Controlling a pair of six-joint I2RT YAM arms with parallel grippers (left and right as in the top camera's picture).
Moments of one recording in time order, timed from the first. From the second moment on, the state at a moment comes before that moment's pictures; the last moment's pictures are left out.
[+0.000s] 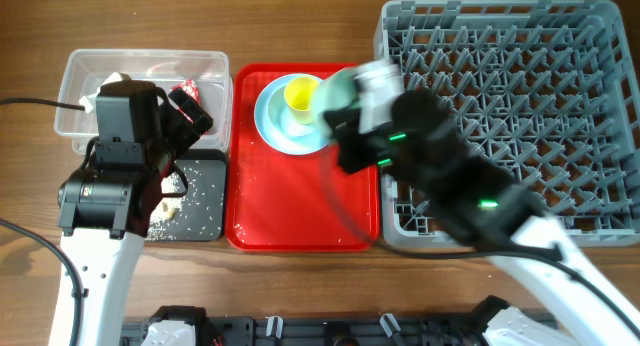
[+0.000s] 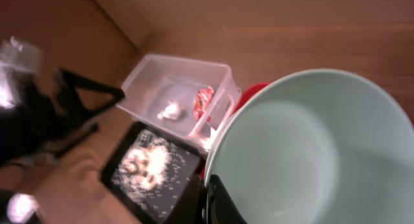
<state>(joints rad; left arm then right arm) -0.08 1.12 1.16 -0.85 -0.15 -0.74 0.65 1.19 1.23 -0.50 -0.14 0.46</state>
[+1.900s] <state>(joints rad) -0.08 1.12 1.16 -0.85 -0.15 -0.74 -0.28 1.25 0.73 -0.54 -1.23 0.38</state>
